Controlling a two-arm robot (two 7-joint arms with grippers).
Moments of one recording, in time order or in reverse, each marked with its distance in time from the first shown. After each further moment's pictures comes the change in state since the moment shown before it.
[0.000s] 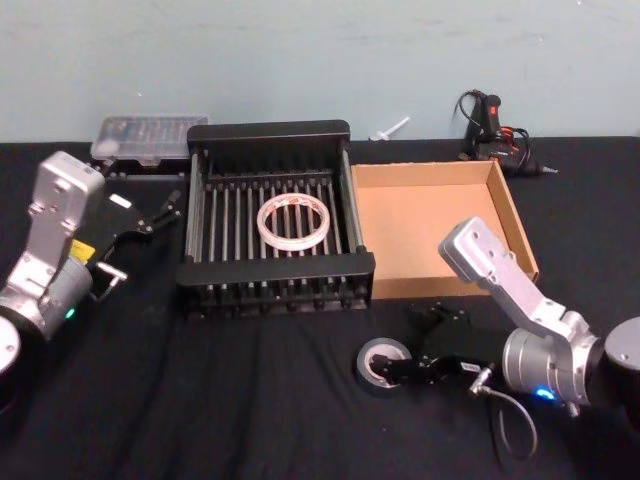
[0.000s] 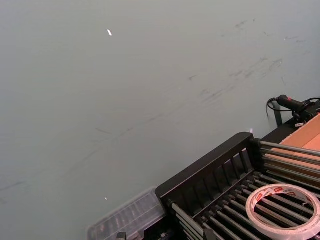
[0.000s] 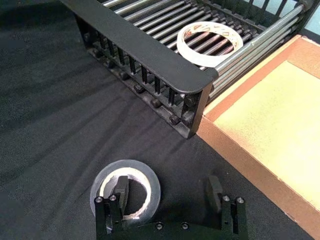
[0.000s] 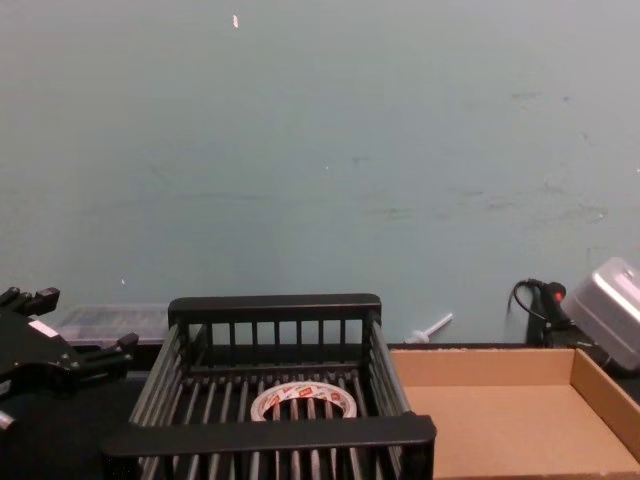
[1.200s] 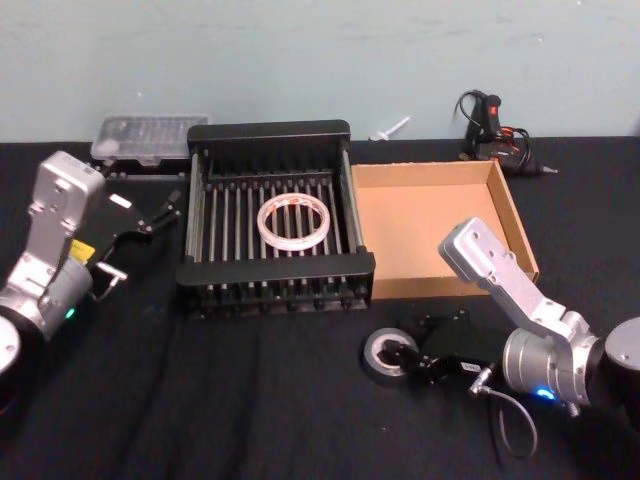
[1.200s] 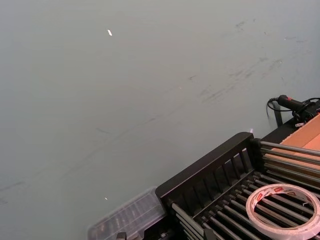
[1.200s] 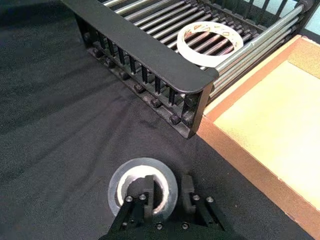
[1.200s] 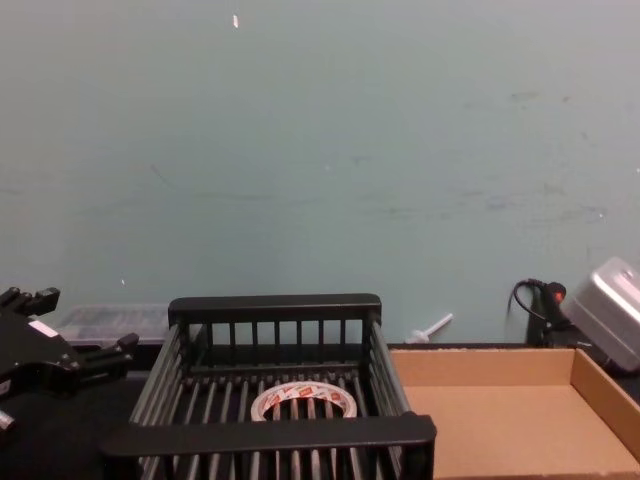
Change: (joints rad) left arm 0.000 0.000 0.000 0.000 0.000 0.000 0.000; right arm -0.001 0.000 0.000 -0.001 -0.001 -0.001 -0.001
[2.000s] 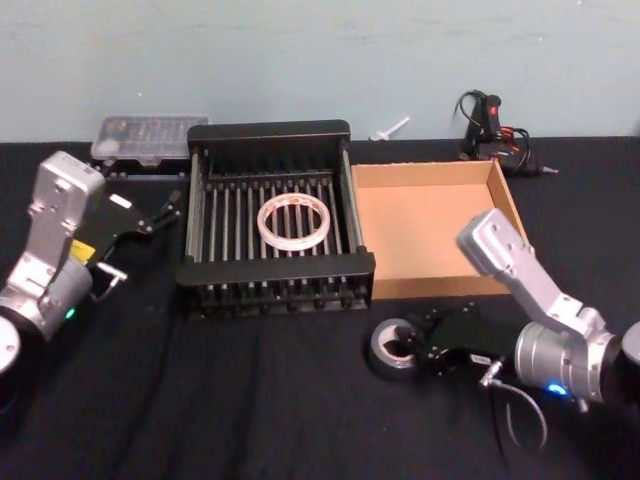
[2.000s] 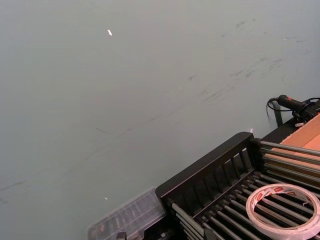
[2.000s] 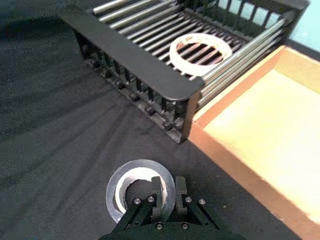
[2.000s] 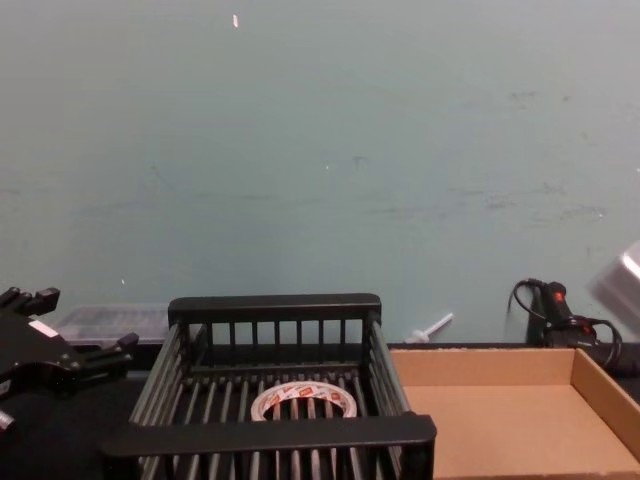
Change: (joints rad) left arm 0.000 0.000 0.000 0.000 0.000 0.000 0.000; right arm -0.018 0.010 0.029 -0.012 0.022 -0.032 0.001
